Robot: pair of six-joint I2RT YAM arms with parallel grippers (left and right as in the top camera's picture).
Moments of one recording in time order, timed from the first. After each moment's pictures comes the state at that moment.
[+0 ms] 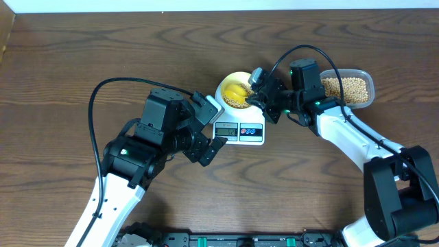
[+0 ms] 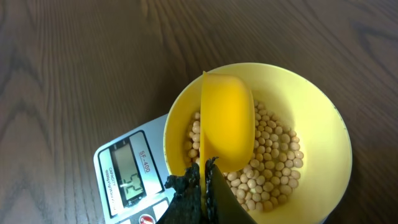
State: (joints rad) left arm -0.41 1.11 1.05 -0.81 0.34 0.26; right arm 0.33 1.74 1.02 -0.07 -0.68 -0.47
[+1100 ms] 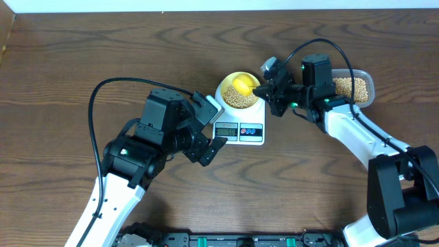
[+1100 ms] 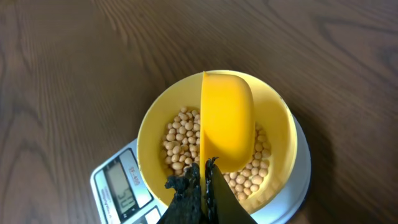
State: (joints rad) left arm -0.41 1.11 1.05 -0.81 0.34 0.26; right arm 0.27 1.74 1.02 -0.01 -0.70 -0.32
